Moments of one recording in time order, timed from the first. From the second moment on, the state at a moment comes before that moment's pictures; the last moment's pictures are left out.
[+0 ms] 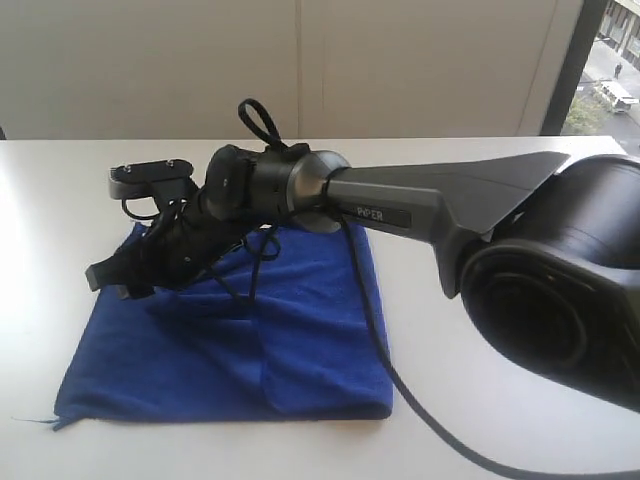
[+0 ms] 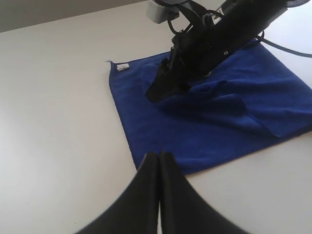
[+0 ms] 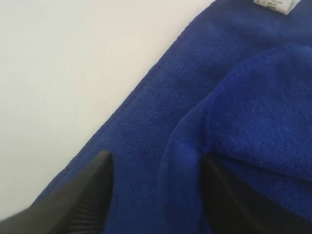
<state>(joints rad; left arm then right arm) -0.15 0.21 -0.45 -0.26 0.80 0.31 0.66 2.33 -1.85 0.56 0.54 -0.28</state>
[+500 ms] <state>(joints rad) -0.15 0.21 -0.45 -0.26 0.81 0.31 0.56 2.12 -1.66 0.12 1.00 -0.32</state>
